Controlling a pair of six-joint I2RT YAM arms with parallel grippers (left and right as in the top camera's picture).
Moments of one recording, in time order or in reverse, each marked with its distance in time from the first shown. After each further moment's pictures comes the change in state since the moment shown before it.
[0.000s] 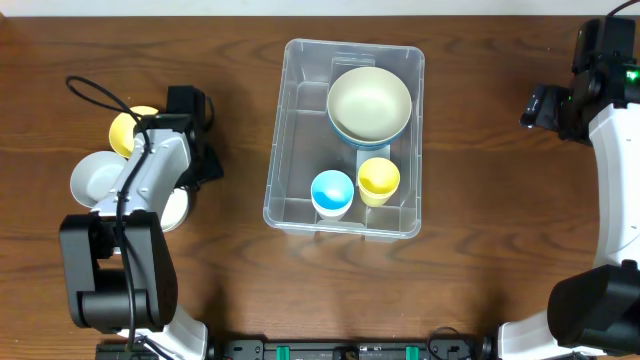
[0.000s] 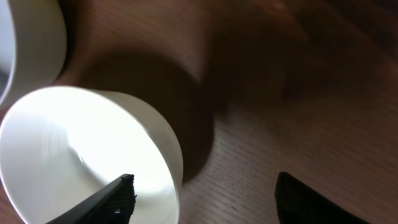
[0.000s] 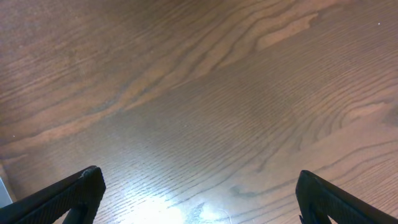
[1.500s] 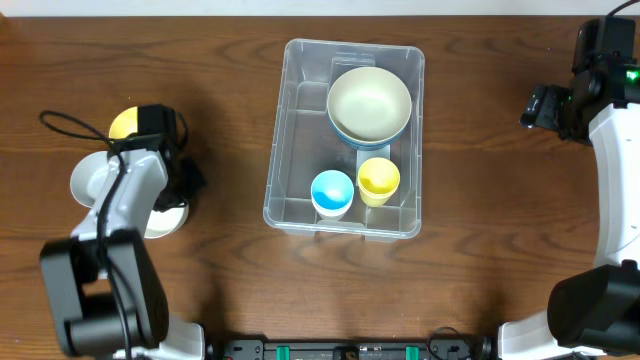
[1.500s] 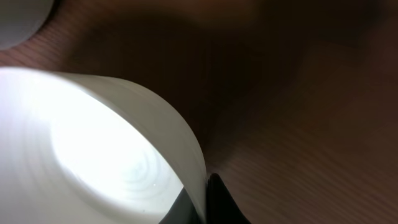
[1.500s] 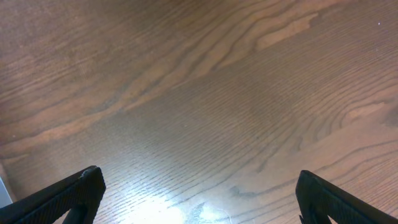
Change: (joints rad) left arm 0.124 -0.114 -0.129 0.061 0.176 0.015; right arm 0.000 0.000 0.000 0.000 0.000 0.000
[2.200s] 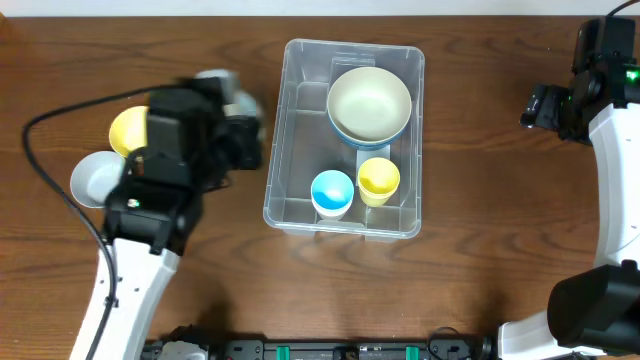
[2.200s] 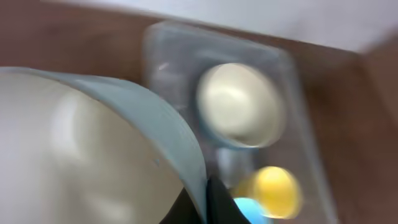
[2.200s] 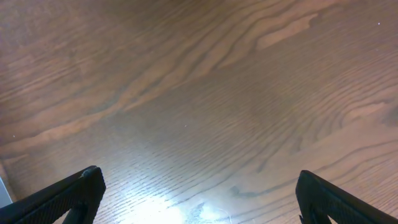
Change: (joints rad) left arm -0.375 -0.504 0.123 0.166 0.307 0.051; right arm 0.000 0.000 0.000 0.000 0.000 0.000
